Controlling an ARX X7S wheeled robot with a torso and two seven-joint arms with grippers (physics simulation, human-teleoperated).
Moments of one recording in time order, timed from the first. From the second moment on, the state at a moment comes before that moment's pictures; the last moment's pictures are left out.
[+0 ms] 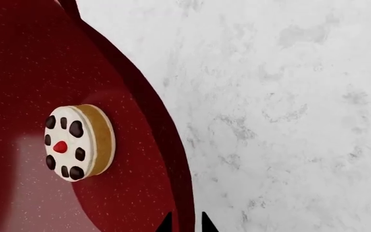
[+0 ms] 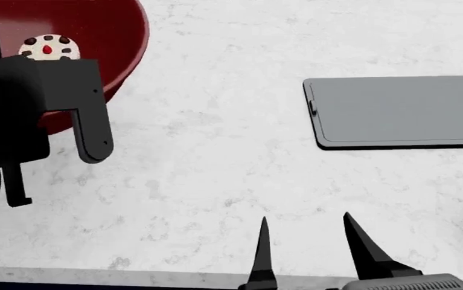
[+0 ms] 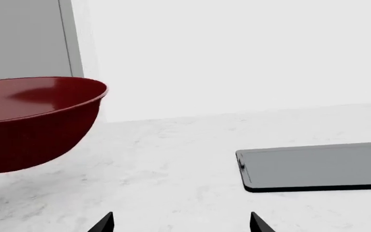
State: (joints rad) left arm -1.50 -0.39 1.21 -0.12 0.68 -1.20 1.45; right arm 0.03 0.31 -0.12 -0.65 0.46 0.39 0.20
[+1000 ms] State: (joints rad) left arm -1.56 -0.35 1.19 -0.17 0.54 -1.05 1.43; right arm -0.06 0.36 -0.07 -0.82 0.51 0.28 0.19
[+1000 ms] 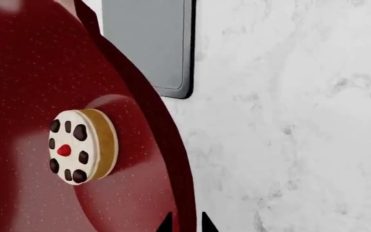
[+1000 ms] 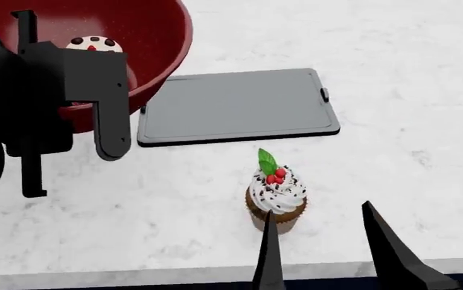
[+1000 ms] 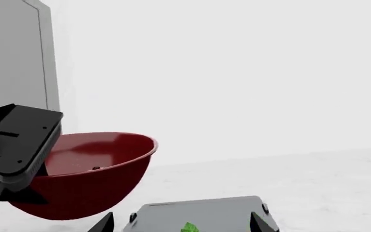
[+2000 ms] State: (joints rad) left arm -1.60 -0.25 1.18 -0.42 0.41 -0.86 1.36; right arm -0.11 0.37 -0.07 -0.79 0.53 0.16 0.15
